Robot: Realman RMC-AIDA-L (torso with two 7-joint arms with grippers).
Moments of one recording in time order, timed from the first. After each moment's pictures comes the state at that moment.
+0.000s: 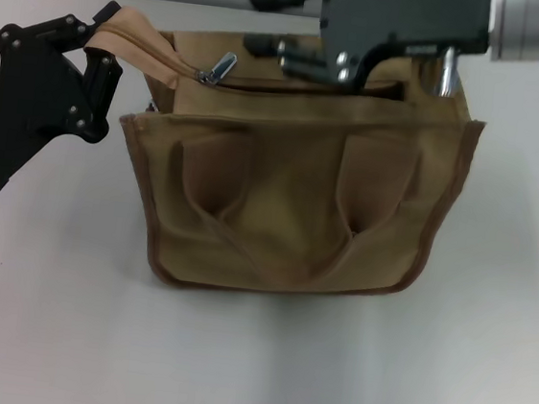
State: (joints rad) left arm -0.43 -2.07 0.48 0.13 1.46 1.85 -0.41; right arm 0.72 2.09 -1.18 -1.07 -1.77 -1.40 1.16
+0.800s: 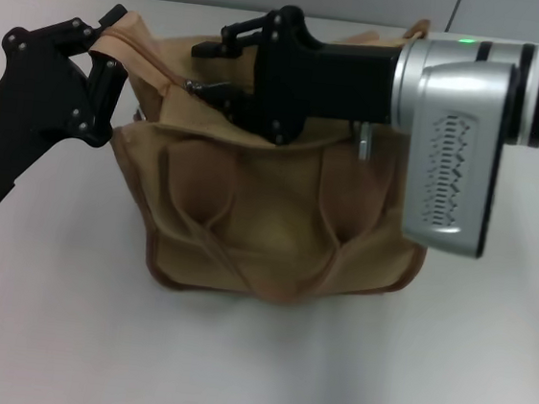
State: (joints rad) left arm -0.43 -2.07 0.48 0.13 1.46 1.87 -0.46; right arm 0.57 2.09 -1.61 -1.12 -1.57 -0.97 0.60
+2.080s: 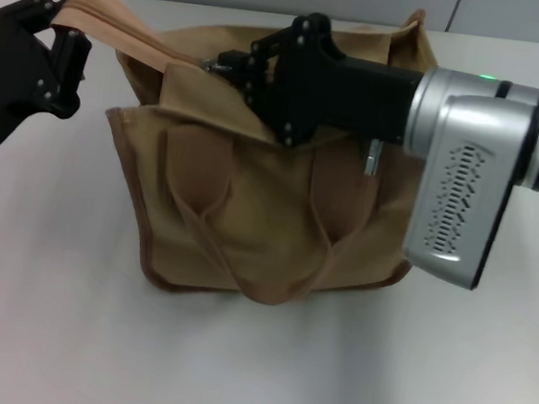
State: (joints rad) left arm -0.42 -2.07 0.40 0.15 1.46 1.85 -0.52; right arm 0.42 2.09 -1.69 -1.15 -1.36 -0.87 0.48
